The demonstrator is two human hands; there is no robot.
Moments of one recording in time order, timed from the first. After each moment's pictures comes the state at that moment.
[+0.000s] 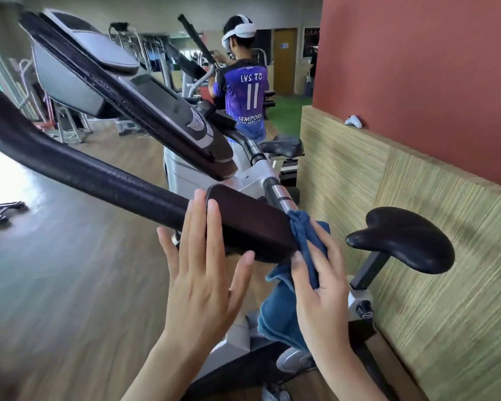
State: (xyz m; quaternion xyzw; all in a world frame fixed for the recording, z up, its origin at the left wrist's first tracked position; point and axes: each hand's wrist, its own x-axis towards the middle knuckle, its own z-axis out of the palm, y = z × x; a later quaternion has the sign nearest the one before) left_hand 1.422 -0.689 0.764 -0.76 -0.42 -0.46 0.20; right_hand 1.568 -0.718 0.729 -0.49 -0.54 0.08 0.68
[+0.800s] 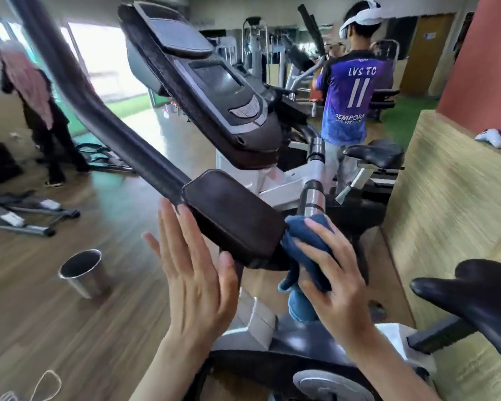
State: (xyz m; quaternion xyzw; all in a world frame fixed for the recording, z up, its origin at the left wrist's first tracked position) left_hand 1.477 -0.702 0.742 -0.61 -0.55 -0.51 0.27; right_hand 1.656 -0.643 0.708 -0.26 -0.77 0.02 0.58
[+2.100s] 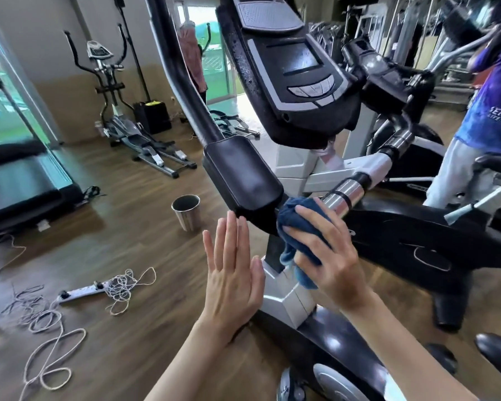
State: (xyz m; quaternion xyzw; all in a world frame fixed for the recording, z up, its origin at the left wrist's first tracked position) left_hand 1.559 -0.732 0.689 -0.52 -0.71 -0.36 0.32; right_hand 1.674 -0.594 0.706 0.00 -0.83 0.00 0.56
